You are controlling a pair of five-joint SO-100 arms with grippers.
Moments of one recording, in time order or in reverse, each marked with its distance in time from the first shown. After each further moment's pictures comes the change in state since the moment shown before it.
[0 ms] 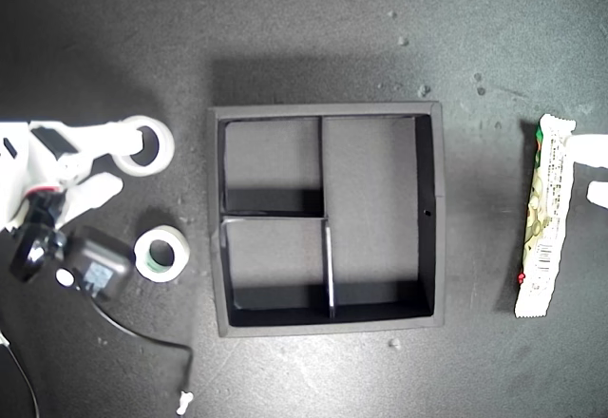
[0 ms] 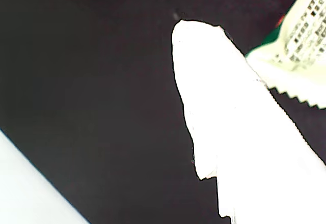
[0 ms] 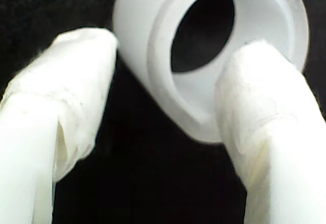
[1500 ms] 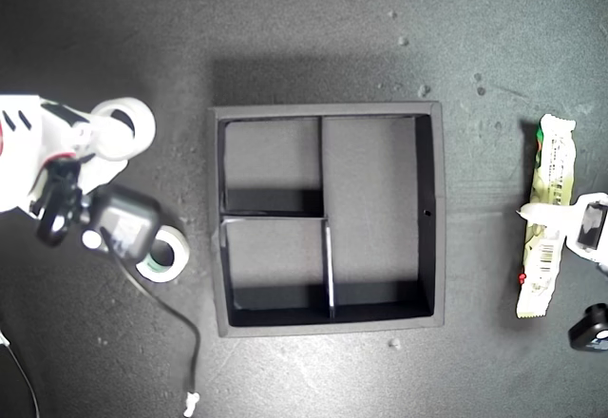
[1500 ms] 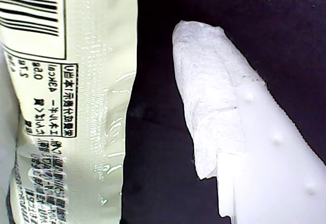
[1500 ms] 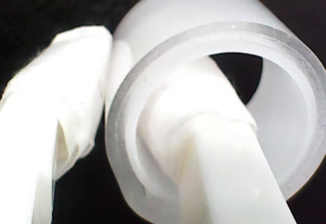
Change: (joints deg) arm 0 -6.8 -4.9 -11.8 7.8 0.3; arm 1 -12.0 -27.8 16.0 -18.1 2.2
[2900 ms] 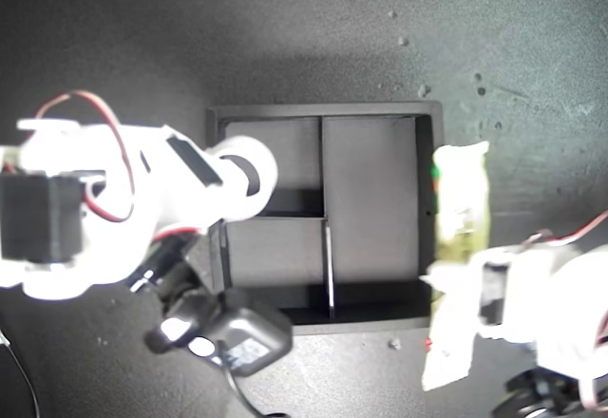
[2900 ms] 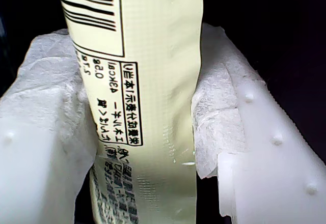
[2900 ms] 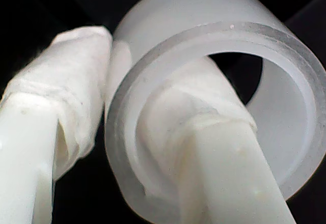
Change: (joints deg) arm 0 9.1 -49.8 -65.7 21.5 9.6; arm 1 1.1 -57.9 -103.8 38.0 -21.8
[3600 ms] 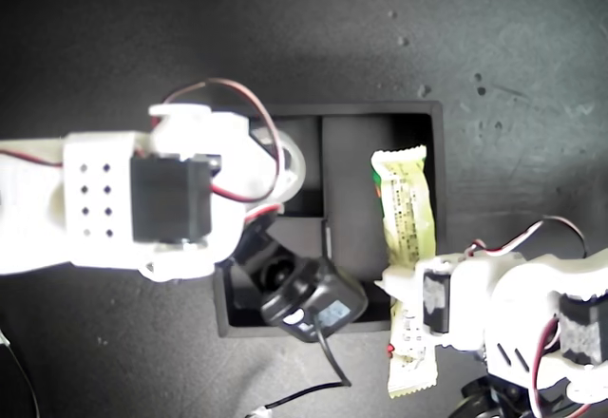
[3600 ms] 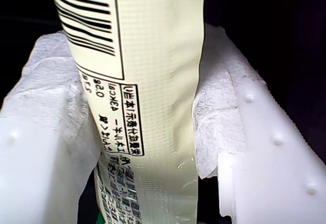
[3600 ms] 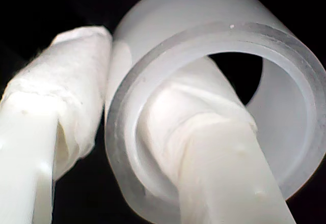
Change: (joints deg) arm 0 -0.4 -27.2 -32.0 16.8 -2.4; arm 1 0.7 -6.2 -15.4 6.1 -0.3
